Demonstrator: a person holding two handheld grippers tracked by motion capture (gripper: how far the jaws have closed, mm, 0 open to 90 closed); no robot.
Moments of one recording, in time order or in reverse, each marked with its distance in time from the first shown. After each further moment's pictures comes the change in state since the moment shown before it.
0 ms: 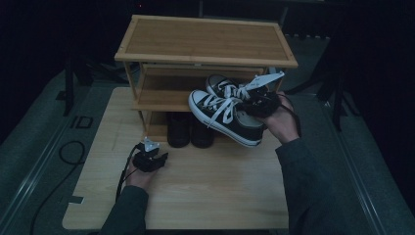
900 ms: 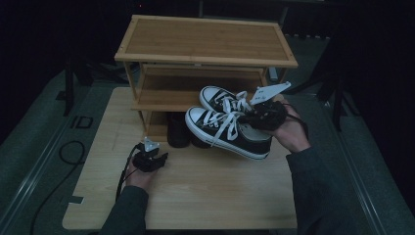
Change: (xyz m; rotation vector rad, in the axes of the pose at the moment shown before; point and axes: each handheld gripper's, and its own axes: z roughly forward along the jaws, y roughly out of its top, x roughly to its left) left arm 0.000 0.000 0.000 -0.001 0.001 -0.001; right arm 0.021 -0.015 -0.027 -0.002 0.133 -0.112
